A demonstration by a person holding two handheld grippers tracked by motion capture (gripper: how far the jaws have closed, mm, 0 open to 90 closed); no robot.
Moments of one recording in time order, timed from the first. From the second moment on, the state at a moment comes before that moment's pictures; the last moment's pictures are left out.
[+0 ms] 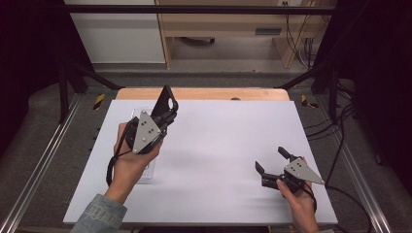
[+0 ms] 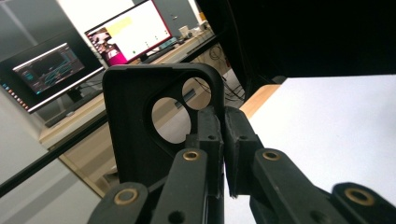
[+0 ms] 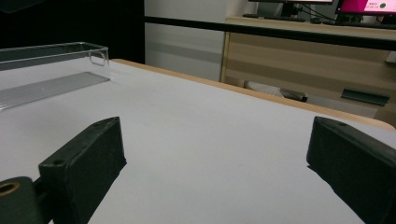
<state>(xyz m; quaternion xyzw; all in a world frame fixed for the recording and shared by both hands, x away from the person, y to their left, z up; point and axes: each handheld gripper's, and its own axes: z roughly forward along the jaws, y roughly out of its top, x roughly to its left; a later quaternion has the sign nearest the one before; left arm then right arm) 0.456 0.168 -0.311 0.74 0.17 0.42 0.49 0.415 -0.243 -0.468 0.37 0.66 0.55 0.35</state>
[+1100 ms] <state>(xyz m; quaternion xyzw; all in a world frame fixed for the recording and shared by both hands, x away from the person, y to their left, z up) 0.476 0.191 -0.307 0.69 0.29 0.42 0.52 0.414 -0.243 -0.468 0.37 0.66 0.55 0.35</state>
